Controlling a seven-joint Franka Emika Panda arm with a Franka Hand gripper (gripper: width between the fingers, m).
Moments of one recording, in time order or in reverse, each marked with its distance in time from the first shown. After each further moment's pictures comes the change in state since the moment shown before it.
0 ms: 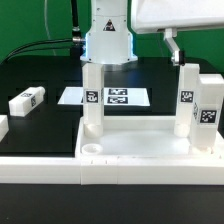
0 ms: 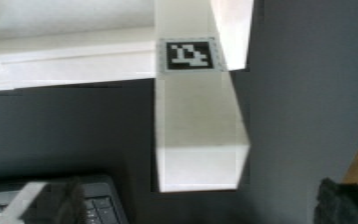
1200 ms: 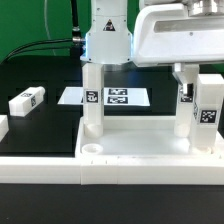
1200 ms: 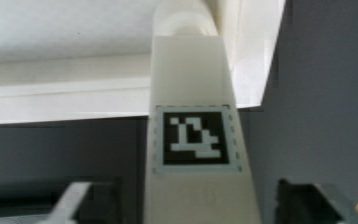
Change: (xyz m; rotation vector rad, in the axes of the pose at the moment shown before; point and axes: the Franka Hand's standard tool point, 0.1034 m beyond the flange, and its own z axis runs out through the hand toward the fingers) arm -0.020 -0.009 0.038 -0.010 0.067 -0.002
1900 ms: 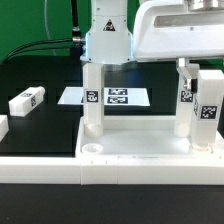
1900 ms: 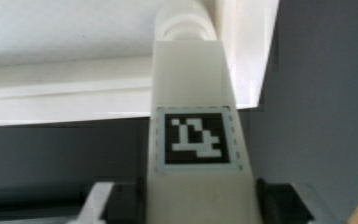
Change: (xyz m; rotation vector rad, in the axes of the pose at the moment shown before) arm -0.001 0.000 -0.003 0.000 -0.036 0.003
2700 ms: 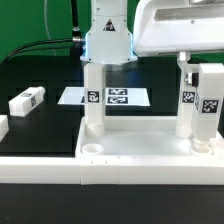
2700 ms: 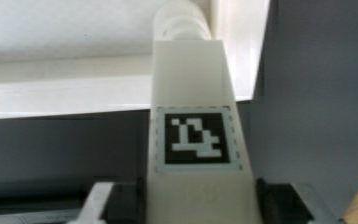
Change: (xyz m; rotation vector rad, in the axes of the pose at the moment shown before) arm 0.004 -0.001 -0.008 0.005 0.004 0.004
